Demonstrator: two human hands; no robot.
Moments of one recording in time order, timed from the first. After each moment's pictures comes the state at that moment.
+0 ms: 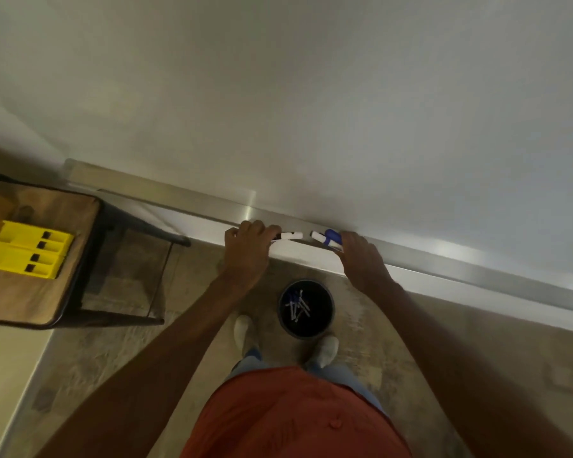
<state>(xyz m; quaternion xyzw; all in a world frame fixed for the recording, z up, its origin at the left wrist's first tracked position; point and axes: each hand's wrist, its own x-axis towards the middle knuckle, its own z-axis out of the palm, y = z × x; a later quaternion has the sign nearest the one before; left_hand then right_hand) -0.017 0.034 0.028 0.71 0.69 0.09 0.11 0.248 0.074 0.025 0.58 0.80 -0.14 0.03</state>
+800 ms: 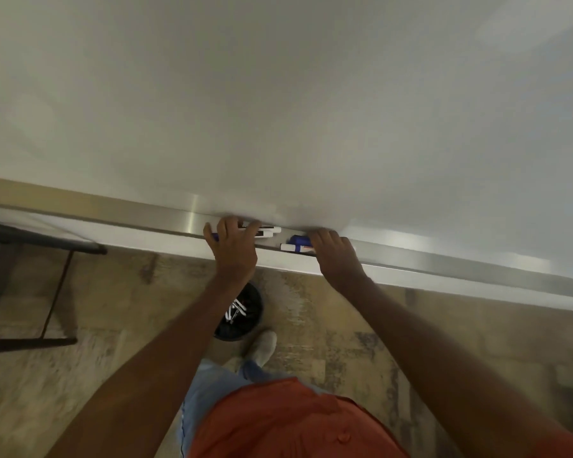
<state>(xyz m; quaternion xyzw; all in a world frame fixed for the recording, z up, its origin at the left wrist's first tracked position) 0.251 0.063 -0.046 0.65 0.73 0.18 0.02 0.486 0.075 0.004 0.54 0.84 0.00 0.06</state>
